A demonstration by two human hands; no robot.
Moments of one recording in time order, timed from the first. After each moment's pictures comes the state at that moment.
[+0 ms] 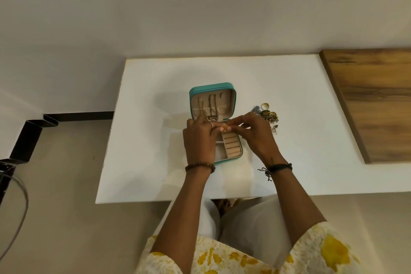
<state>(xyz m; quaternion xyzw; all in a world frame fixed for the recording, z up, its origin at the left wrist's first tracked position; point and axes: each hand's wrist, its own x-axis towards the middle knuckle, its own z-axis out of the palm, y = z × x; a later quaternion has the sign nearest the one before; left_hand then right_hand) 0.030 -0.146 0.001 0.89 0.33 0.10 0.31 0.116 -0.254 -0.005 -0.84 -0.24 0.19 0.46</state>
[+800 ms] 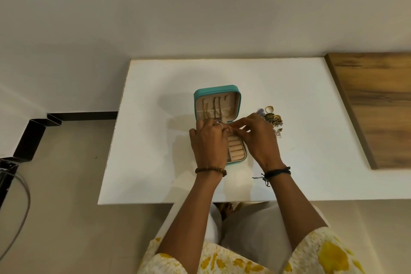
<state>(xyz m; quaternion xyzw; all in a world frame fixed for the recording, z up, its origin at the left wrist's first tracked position) 0.035 -0.159 0.005 0.90 0.34 0.09 0.24 0.110 -0.247 -0.003 -0.89 -0.28 0.10 0.35</state>
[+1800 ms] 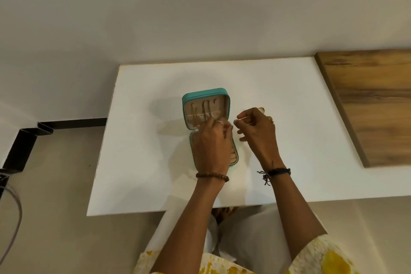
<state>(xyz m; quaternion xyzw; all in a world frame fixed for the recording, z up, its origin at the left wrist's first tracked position) 0.046 -0.178 0.012 0.88 0.31 0.22 0.28 0.119 -0.252 0.006 -0.81 -0.10 0.16 0.55</state>
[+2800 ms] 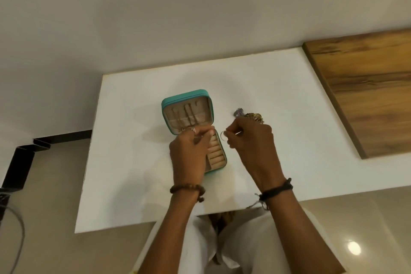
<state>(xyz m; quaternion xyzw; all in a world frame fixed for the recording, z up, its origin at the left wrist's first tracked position) 0.035 -0.173 0.034 0.77 0.38 0.16 0.50 0.101 -0.273 0.031 -0.87 -0.20 0.10 0.43</state>
